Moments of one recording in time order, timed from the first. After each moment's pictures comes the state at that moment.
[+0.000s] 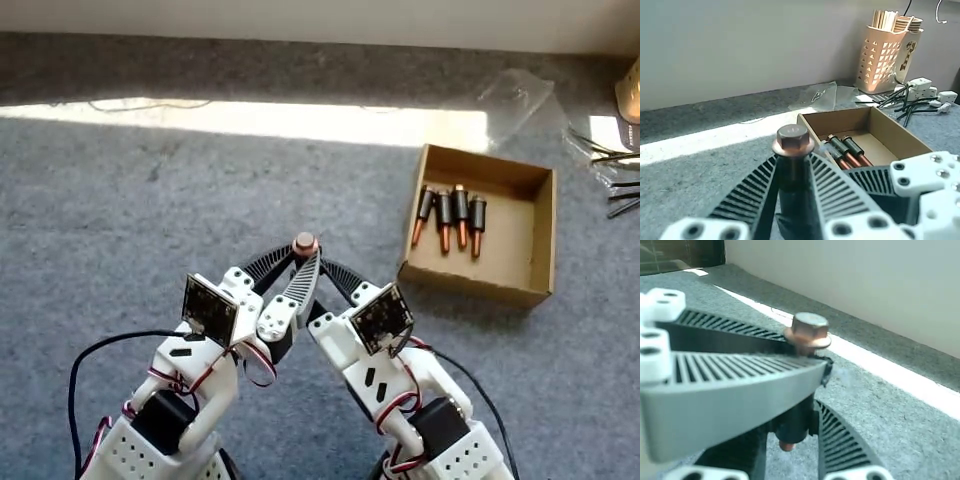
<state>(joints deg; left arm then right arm) 28.5 -102.8 91.3 25.9 10.8 -39.3 -103.6 95.7 24.1 8.4</state>
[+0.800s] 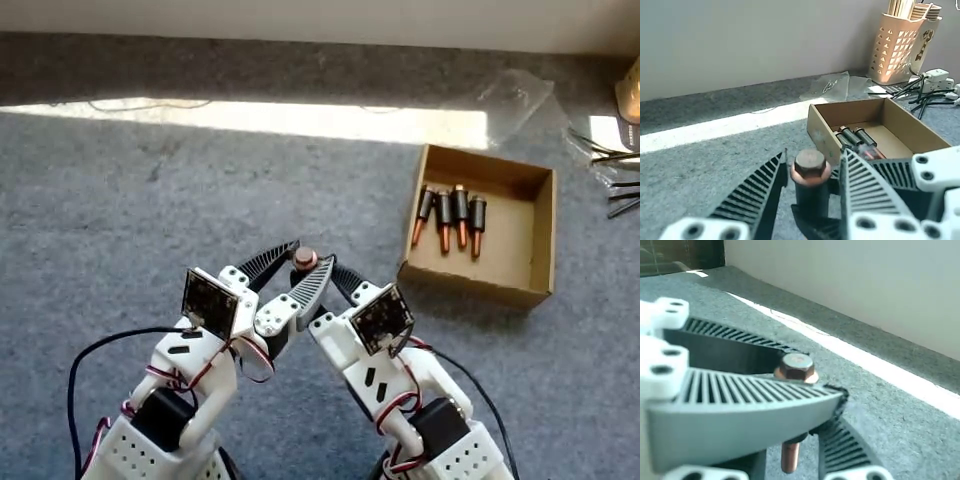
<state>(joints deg) 27.6 -102.2 91.3 27.4 10.3 -39.2 -103.6 95.7 24.1 8.6</state>
